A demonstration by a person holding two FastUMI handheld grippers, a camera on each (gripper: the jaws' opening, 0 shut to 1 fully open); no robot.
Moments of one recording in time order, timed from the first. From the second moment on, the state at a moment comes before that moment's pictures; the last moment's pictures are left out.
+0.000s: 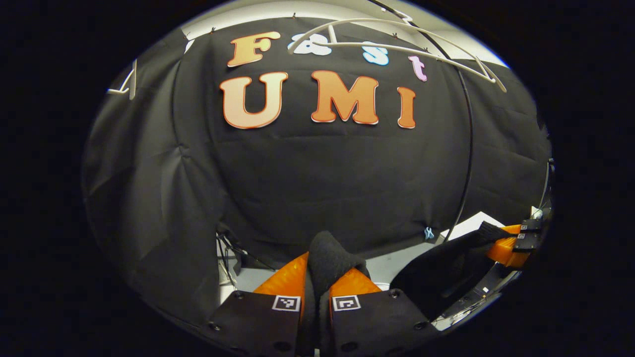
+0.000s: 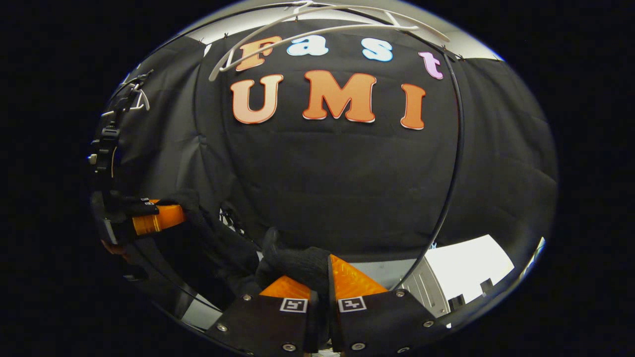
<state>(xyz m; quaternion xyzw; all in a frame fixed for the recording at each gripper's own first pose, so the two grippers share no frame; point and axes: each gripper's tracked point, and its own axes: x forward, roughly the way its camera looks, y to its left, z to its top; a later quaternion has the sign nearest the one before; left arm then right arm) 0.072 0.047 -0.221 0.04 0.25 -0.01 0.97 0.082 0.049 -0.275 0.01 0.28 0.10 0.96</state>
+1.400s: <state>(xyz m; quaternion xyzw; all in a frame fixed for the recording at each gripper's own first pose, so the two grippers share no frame) -0.030 0.093 -0.383 0.01 0.53 0.07 0.85 0.008 0.052 -0.395 0.04 0.45 0.09 0.89</state>
